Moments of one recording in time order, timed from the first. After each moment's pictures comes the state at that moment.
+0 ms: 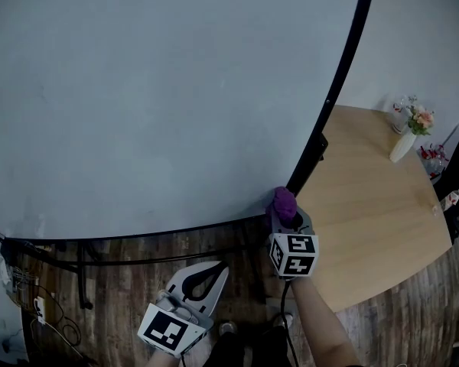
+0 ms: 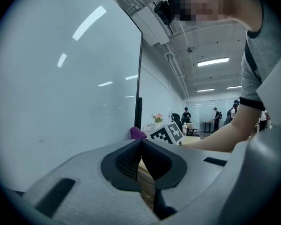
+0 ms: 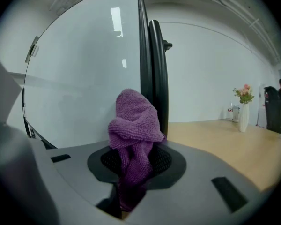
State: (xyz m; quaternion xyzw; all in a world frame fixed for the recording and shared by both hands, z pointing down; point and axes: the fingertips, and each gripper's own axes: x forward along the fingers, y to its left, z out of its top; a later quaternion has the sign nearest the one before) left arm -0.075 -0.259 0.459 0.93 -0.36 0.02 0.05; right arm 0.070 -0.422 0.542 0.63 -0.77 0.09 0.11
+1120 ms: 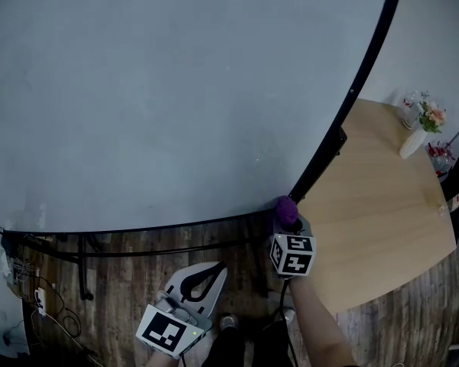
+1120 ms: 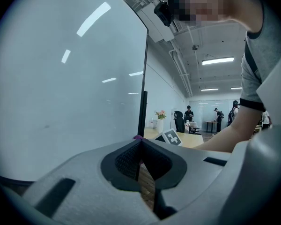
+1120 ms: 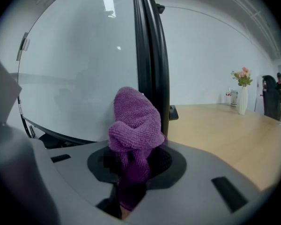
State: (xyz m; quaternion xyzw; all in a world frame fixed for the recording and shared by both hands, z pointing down) left arm -0.086 -0.269 0.484 0.92 -0.38 0.04 0.07; right arm 0.072 -0.427 0.618 0.63 -0.75 0.15 0.15
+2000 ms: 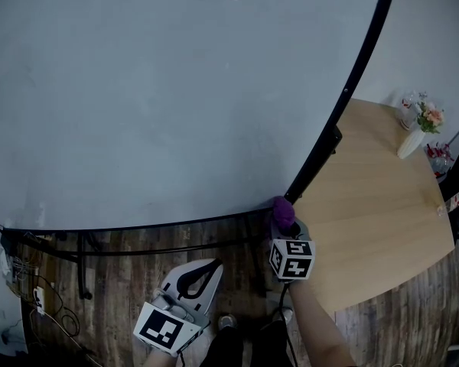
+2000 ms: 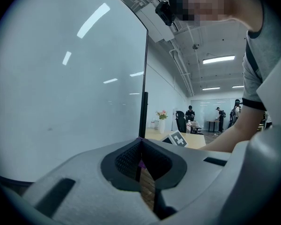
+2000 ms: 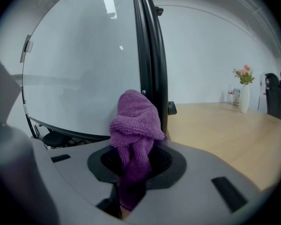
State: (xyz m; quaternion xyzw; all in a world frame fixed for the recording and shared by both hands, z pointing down) left arm -0.090 -0.264 0.482 0.92 -0.39 0.03 0.07; right arm 0.070 -0.408 0.622 0.62 -0.76 0.15 0.15
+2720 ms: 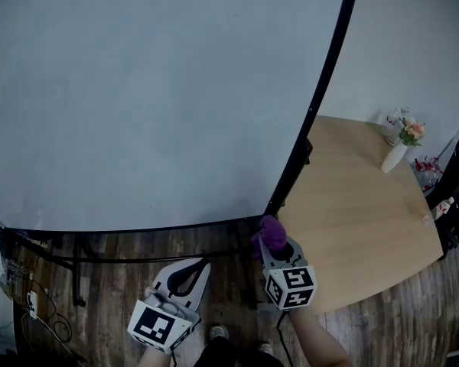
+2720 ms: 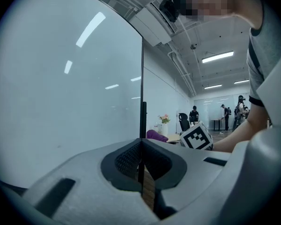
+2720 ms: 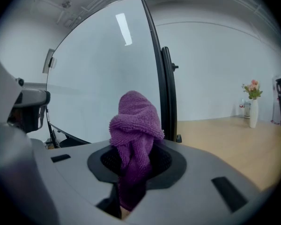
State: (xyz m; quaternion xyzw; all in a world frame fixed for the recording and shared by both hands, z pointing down) left arm -0.092 -0.246 0.445 0.91 -0.42 0.02 0.02; right arm 0.050 -0.333 0.526 0.55 -0.82 0.10 0.09
